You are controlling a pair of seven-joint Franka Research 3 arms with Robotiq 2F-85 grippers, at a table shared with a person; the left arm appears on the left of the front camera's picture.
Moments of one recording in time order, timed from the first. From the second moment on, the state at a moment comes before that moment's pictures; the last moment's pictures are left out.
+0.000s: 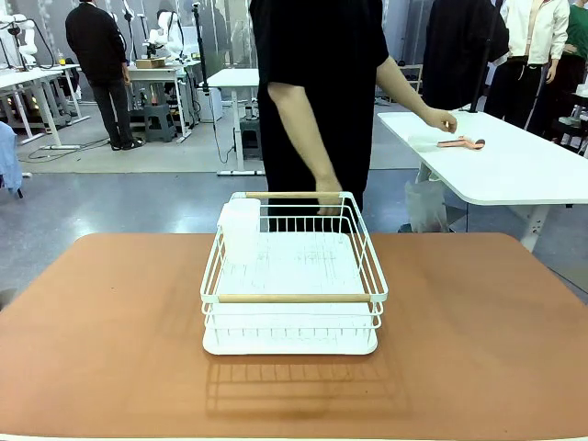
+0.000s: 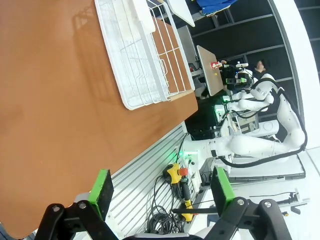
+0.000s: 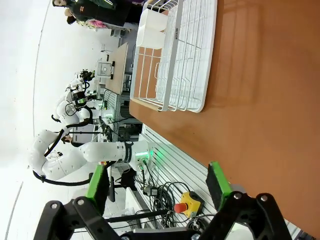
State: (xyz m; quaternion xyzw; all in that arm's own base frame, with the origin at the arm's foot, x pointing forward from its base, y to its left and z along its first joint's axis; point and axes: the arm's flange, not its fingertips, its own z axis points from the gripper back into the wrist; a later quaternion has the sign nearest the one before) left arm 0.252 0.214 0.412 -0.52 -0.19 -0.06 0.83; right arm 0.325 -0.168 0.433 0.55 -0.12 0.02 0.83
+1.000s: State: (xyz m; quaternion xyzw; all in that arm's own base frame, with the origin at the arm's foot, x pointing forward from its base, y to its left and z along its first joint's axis) left arm 0.252 0.214 0.412 -0.52 -0.19 -0.06 0.83; right arm 0.325 -0.168 0.433 0.55 -0.12 0.02 0.83
